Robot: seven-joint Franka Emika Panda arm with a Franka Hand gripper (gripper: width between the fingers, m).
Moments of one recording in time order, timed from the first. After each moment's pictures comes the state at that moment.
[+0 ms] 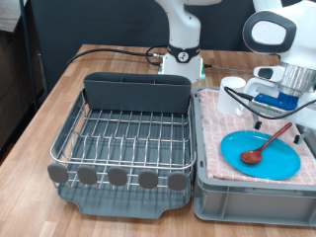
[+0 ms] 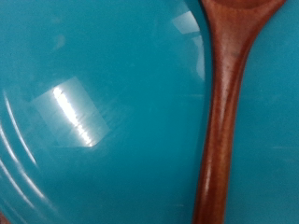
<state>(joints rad) 0.04 0.32 0.36 -2.24 -0.84 2.62 2.41</state>
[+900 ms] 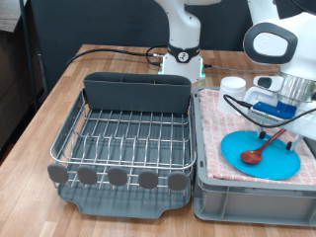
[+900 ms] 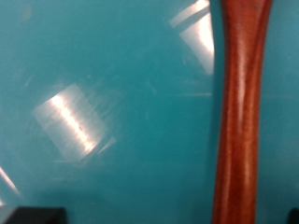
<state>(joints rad) 0.08 0.37 0.33 -2.23 -0.94 2.63 2.57</state>
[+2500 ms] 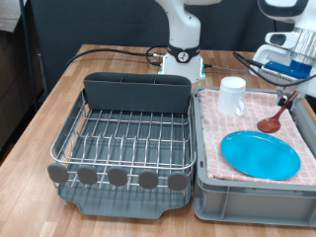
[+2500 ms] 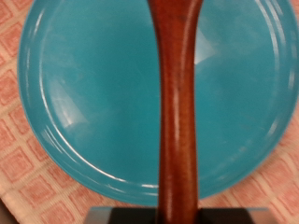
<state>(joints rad) 0.04 0.12 0.41 -2.22 -0.51 2.36 2.19</state>
